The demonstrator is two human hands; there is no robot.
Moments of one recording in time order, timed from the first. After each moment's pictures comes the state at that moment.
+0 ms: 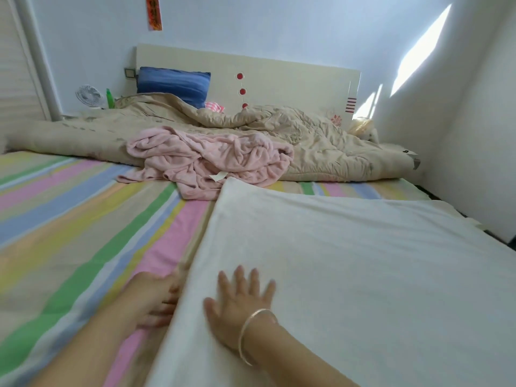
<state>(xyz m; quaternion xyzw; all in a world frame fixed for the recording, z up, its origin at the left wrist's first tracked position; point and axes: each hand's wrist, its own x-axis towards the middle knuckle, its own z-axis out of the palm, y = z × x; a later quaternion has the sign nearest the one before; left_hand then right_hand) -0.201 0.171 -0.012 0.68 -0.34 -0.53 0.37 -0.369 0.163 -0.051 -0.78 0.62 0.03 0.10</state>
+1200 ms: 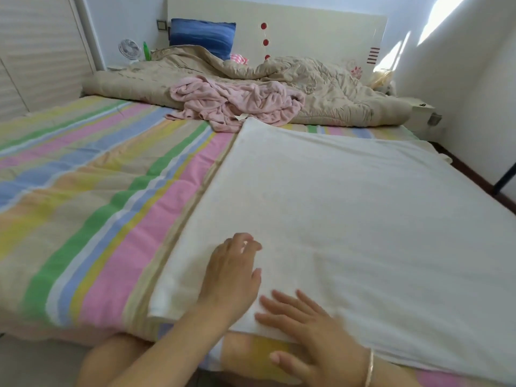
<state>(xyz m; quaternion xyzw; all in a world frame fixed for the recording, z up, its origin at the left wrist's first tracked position) -0.325 0.487 -0.027 0.60 -0.76 0.01 0.26 -0.528 0.526 -0.039 -0.92 0.36 -0.05 0.12</state>
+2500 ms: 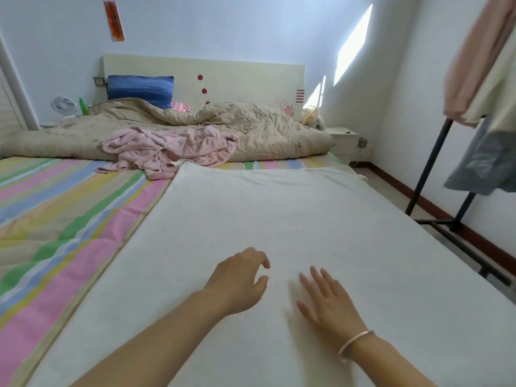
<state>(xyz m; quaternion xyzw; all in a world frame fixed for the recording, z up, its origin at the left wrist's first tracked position) -0.466 0.430 0.032 0.48 -0.85 -0.11 0.15 -0.684 0.469 -0.035 -0.75 0.65 -0.09 0.07</state>
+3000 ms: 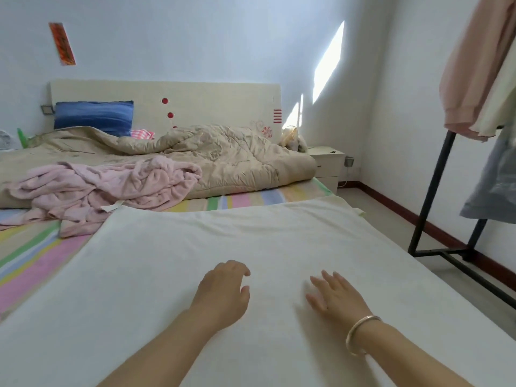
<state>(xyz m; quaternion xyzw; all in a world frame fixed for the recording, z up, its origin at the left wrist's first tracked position) -0.588 0.147 0.001 0.54 -0.82 -0.06 0.16 -0.828 0.182 -0.026 -0.66 0.74 -0.04 0.07</state>
